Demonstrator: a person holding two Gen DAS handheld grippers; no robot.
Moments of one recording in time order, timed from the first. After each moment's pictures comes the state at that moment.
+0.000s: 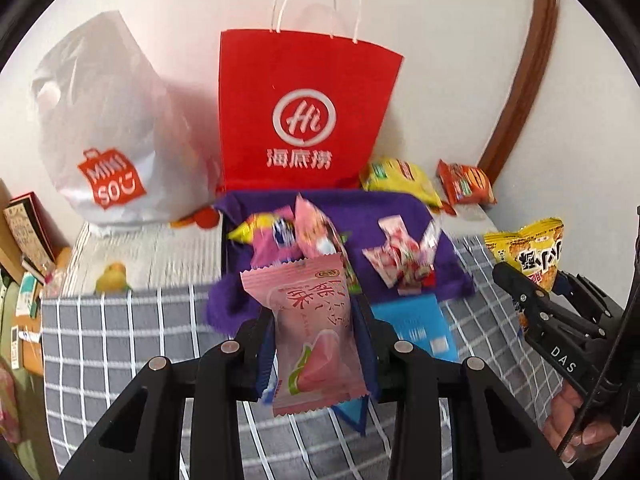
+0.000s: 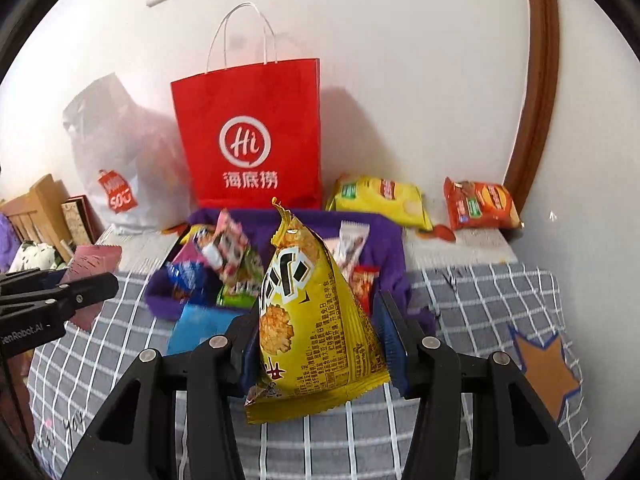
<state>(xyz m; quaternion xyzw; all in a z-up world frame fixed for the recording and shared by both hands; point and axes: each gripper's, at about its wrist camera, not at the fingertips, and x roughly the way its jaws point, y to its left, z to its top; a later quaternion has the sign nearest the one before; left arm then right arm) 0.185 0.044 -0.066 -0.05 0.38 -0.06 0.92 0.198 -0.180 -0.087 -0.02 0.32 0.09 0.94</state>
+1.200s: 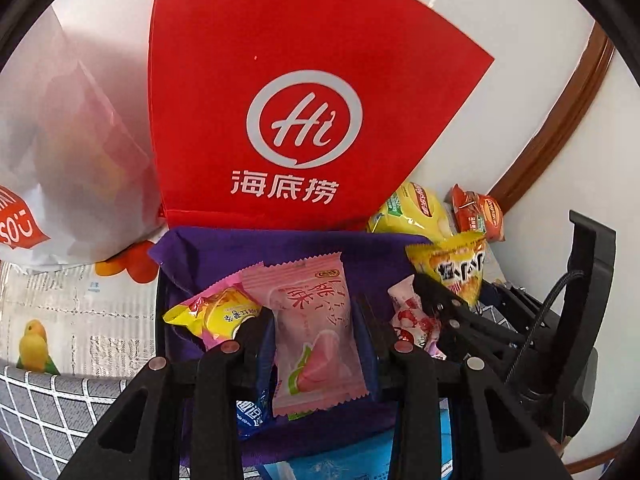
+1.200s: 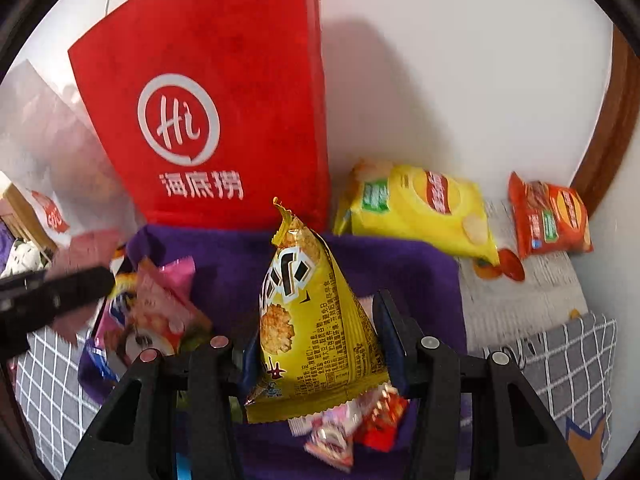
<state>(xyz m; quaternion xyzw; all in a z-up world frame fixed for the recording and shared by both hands) 0.332 0.040 -0.101 -0.12 0.42 -0.11 0.89 0.383 -0.154 -0.138 -0.03 0.39 0.11 0.91</state>
